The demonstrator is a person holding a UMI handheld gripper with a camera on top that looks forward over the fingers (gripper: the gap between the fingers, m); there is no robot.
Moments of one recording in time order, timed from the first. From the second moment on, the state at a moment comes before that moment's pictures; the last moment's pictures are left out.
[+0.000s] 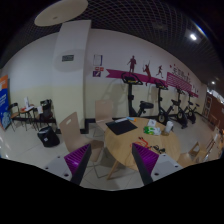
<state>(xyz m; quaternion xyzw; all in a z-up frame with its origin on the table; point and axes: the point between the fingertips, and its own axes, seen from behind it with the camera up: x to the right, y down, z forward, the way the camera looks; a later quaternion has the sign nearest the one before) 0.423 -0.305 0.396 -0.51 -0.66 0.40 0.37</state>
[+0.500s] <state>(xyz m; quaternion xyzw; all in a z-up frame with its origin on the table) 0.430 -0.173 0.309 -0.61 -0.61 0.32 0.39</state>
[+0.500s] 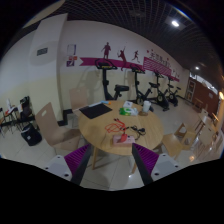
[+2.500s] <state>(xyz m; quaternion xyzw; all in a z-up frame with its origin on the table) 0.100 0.127 0.065 -0.67 -0.58 0.29 0.35</state>
